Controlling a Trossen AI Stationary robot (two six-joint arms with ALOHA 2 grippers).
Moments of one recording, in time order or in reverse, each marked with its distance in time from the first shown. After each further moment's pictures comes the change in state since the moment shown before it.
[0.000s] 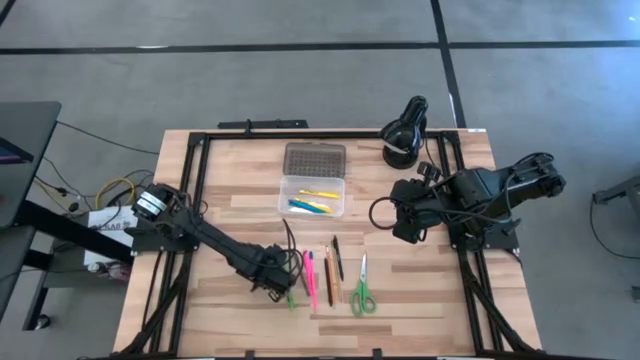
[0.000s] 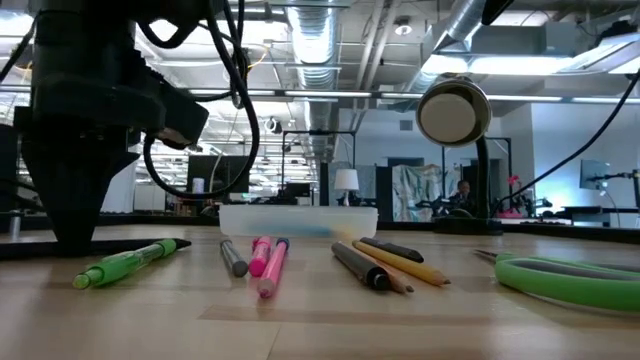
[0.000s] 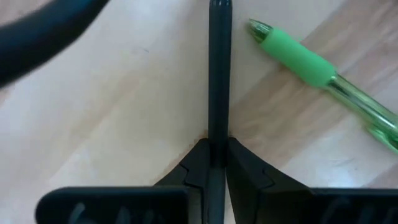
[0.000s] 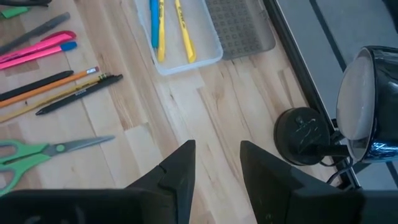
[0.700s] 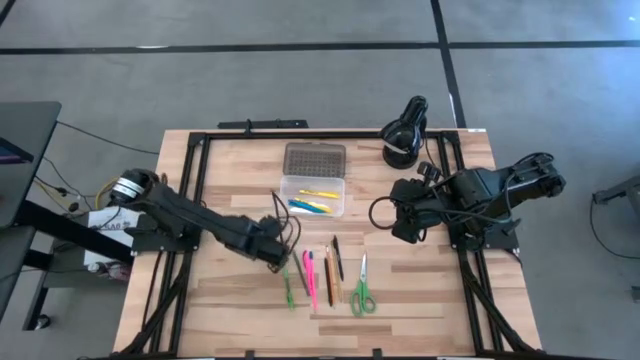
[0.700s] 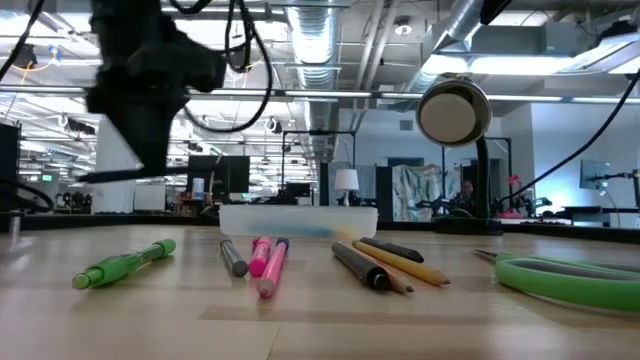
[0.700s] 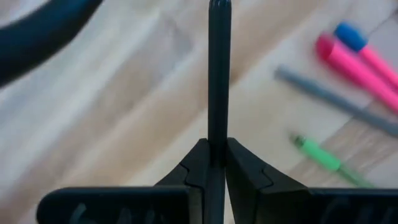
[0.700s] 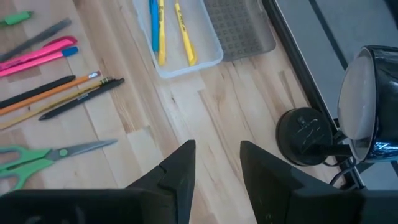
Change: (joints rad) left arm 0.133 -0.257 -0.007 -0.102 -0.209 0.122; right arm 0.000 0.000 0.000 0.008 0.004 0.018
